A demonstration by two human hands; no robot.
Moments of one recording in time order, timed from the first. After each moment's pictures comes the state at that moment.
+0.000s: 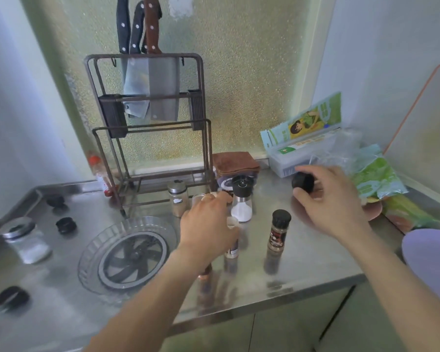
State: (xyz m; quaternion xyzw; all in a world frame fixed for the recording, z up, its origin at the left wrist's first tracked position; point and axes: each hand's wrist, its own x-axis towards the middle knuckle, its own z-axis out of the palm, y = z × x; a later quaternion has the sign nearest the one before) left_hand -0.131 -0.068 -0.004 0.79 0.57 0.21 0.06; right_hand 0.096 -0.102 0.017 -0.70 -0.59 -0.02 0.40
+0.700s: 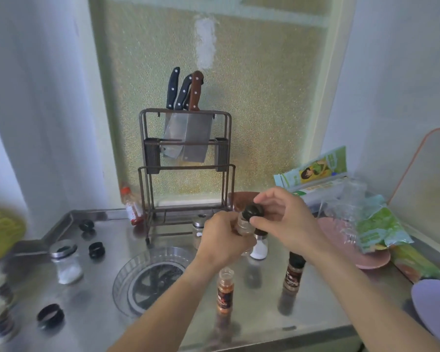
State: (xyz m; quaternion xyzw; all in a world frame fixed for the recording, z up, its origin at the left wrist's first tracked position) left_hand -0.167 -0.062 0.037 0.72 0.49 0.41 0.28; right_hand -0.016 -0.106 0.085 -0.56 -0.65 0.20 0.48
